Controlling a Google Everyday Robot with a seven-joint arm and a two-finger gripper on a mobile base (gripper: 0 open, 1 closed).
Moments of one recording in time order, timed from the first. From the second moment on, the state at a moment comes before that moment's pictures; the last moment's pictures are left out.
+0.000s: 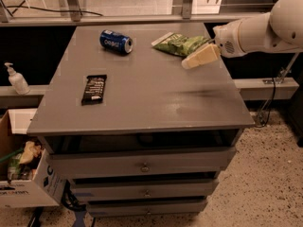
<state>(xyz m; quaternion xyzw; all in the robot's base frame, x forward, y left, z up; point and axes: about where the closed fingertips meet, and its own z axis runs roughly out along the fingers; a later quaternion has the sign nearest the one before) 0.698 -0.162 0.903 -0.41 0.77 0.13 0.47</state>
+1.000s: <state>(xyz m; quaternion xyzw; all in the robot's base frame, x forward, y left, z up) 0.799 -0.175 0.879 -0.40 0.75 0.07 0.53</state>
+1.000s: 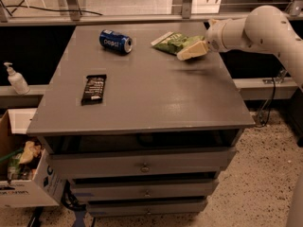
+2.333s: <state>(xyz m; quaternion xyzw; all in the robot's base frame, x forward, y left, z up) 0.836 -0.198 0.852 -0.41 0.76 0.00 0.51</state>
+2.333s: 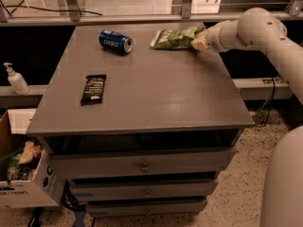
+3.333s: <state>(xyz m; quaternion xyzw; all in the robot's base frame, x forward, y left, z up) 0.802 -0.187 0.893 -0.38 0.76 0.08 0.52</state>
